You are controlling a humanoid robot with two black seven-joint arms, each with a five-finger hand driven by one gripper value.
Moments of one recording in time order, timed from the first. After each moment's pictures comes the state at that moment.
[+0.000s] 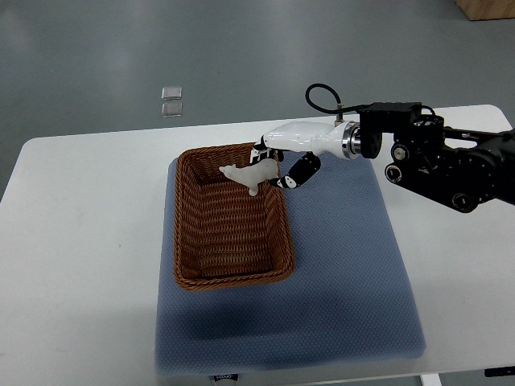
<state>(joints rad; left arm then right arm) 0.01 0.00 -0.16 -0.15 0.04 -0.02 0.06 1.13 -0.31 0.20 1.01 -1.50 0.18 0.29</state>
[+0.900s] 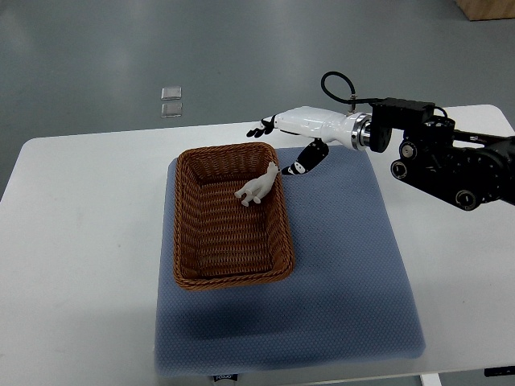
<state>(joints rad) 0.01 0.00 -0.16 -0.15 0.04 -0.02 0.06 1.06 -0.35 0.29 0.97 -1.46 0.09 0.28</state>
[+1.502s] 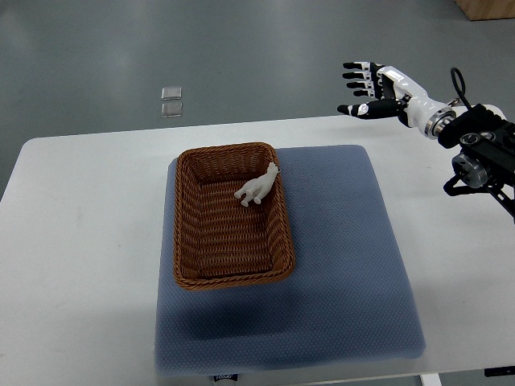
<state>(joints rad) 0.01 0.00 -0.16 -0.15 0.04 -0.02 0.06 0.88 -0.40 0.53 0.75 -0.54 0.07 0.28</state>
